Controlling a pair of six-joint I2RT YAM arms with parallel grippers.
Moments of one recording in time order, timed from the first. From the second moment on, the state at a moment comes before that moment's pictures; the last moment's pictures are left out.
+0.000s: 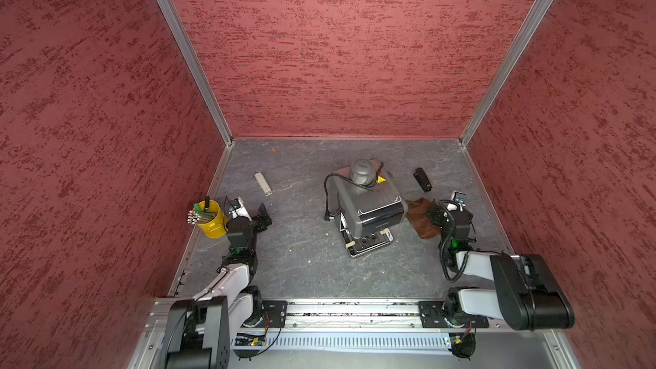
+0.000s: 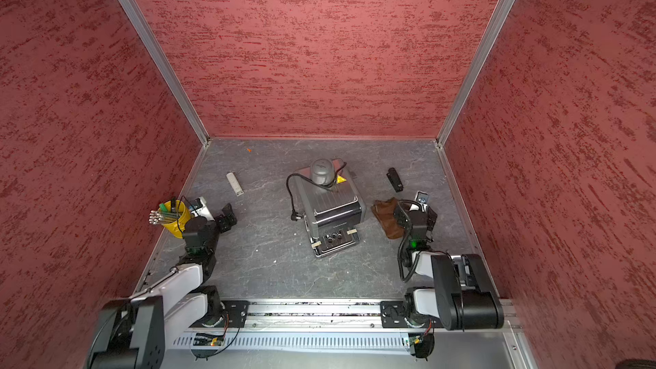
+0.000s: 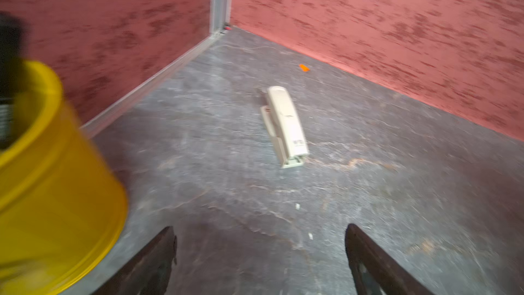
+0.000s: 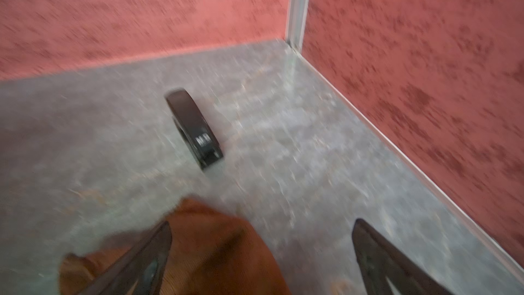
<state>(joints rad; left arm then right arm) 0.10 1.09 0.12 0.65 -0.06 -0.26 0.00 1.37 0.17 0.94 0.28 0.12</state>
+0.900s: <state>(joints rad) 0.03 1.53 0.37 0.93 -0.04 -0.10 -0.04 1.55 0.25 1.19 0.23 0.12</state>
